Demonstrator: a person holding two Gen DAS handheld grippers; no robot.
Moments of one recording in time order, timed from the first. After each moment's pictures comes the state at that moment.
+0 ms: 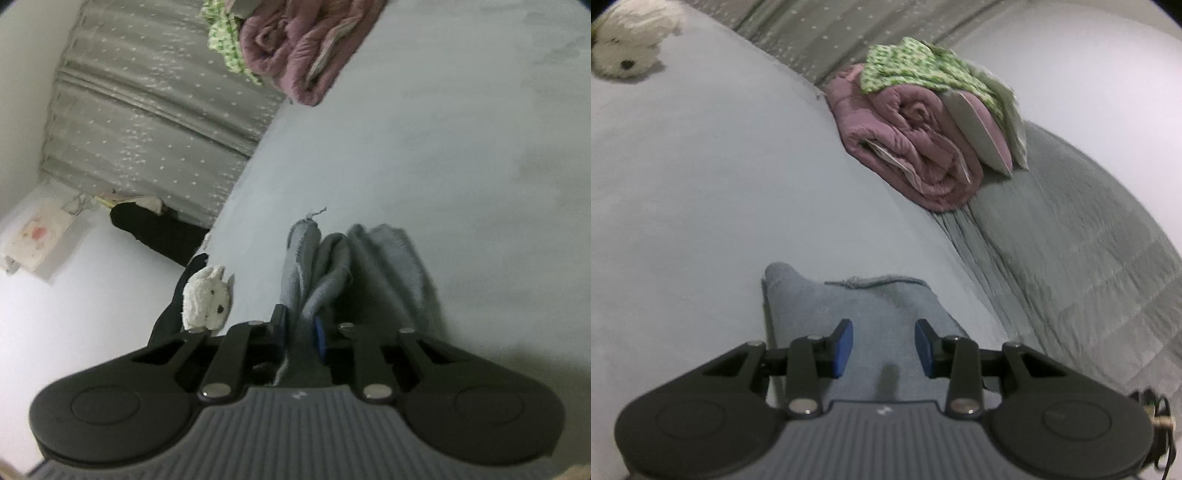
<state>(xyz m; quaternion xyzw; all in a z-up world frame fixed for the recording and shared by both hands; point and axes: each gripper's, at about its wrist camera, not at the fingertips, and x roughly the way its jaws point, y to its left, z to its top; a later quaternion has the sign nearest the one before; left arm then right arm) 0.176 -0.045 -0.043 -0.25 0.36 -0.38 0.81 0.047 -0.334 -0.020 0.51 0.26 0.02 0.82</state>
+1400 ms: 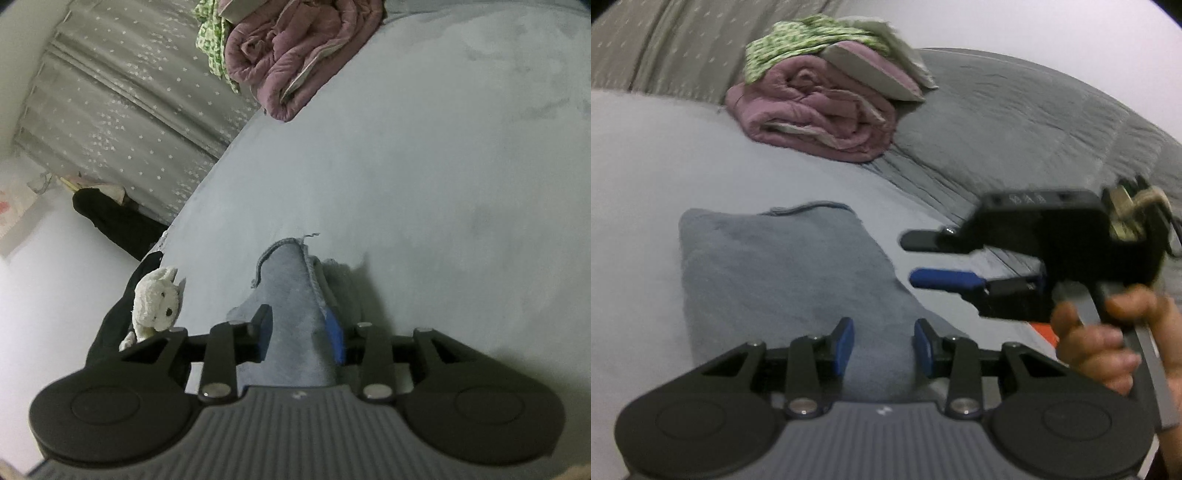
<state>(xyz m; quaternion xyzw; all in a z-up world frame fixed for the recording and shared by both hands) 0.085 -0.106 -0.057 -0.09 0.29 -0.49 0.82 0.032 -0.347 -0.002 0.43 0.27 -0.03 0.86</state>
